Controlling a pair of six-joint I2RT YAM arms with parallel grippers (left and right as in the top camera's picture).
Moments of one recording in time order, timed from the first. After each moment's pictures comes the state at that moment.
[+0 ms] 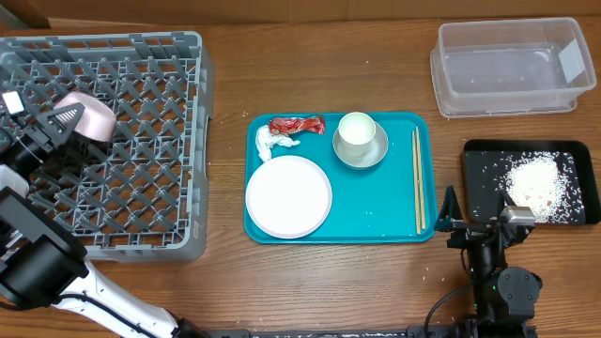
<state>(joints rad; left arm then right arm) 0.82 2.16 1.47 -0.08 1.56 -0.30 -0.03 0.01 0.02 -0.03 -0.02 0.17</state>
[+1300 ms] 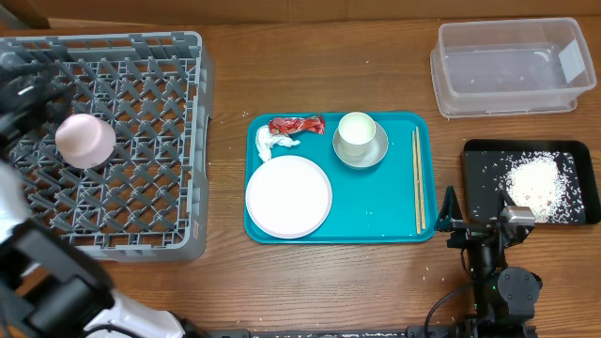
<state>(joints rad) 0.74 1.86 1.48 -0.09 1.48 -0.79 -0.03 0.01 0.02 -0.04 -0.02 0.17</state>
